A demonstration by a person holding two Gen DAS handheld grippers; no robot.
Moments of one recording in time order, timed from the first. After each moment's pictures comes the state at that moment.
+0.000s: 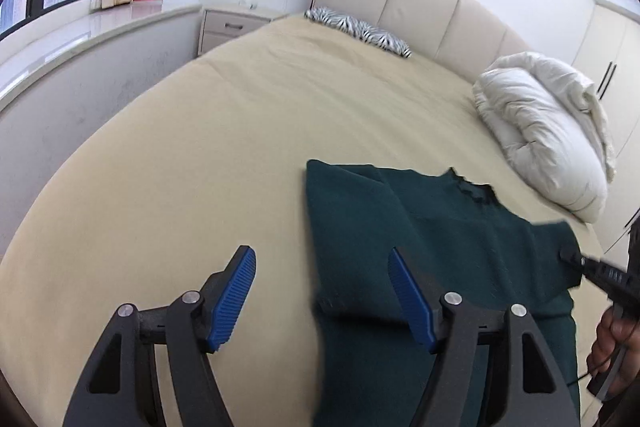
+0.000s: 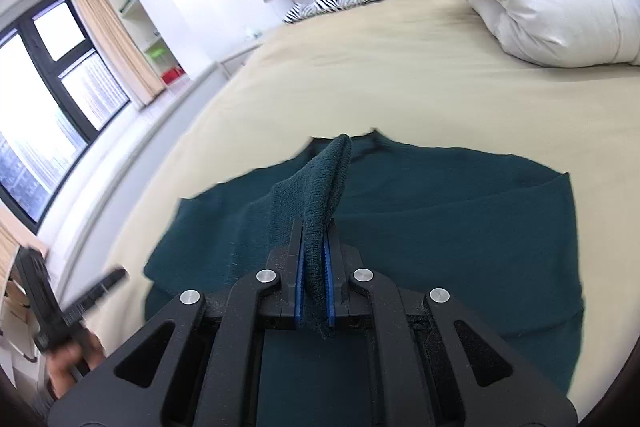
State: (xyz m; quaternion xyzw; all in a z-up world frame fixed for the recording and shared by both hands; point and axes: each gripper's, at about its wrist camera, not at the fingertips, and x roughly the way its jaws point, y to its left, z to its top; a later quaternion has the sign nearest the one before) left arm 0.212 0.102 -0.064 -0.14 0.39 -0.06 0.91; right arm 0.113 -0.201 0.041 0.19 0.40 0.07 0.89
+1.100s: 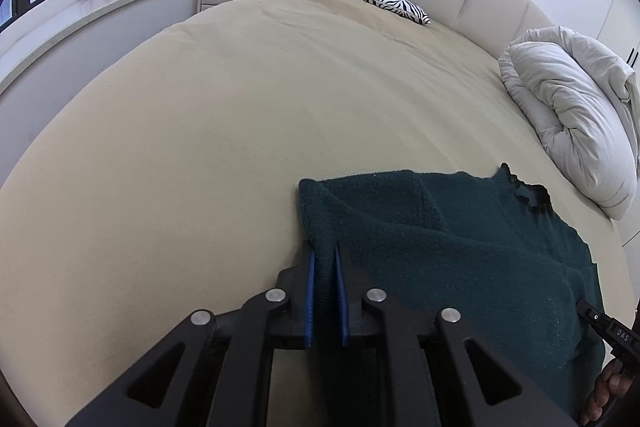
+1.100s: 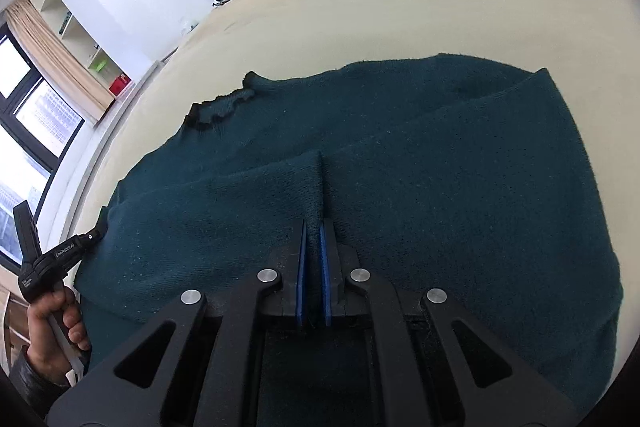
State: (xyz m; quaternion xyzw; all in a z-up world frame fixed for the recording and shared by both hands) left arm 0.293 0.086 -0.108 -0.12 0.44 -0.04 0.89; right arm 0.129 -0.241 -0.058 0.25 0.44 0.00 0.86
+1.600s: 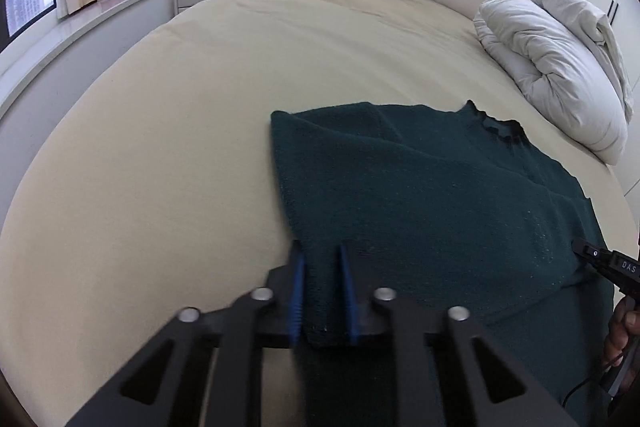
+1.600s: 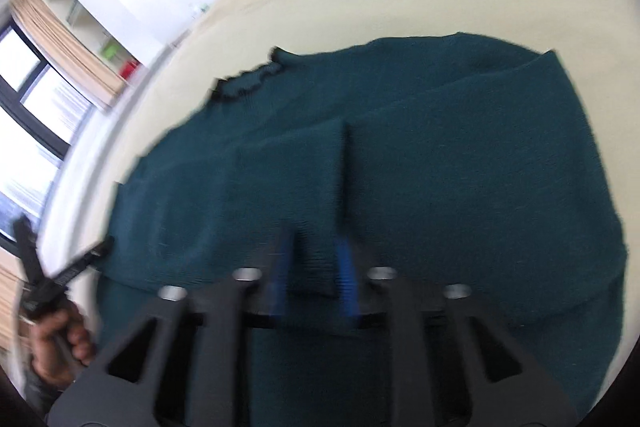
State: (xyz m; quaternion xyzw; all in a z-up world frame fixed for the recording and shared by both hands) left arm 0.243 0.066 -0.105 -0.06 0.46 -0.08 0.88; right arm 0.118 -0.229 -0.058 0.27 0.46 0.02 0.85
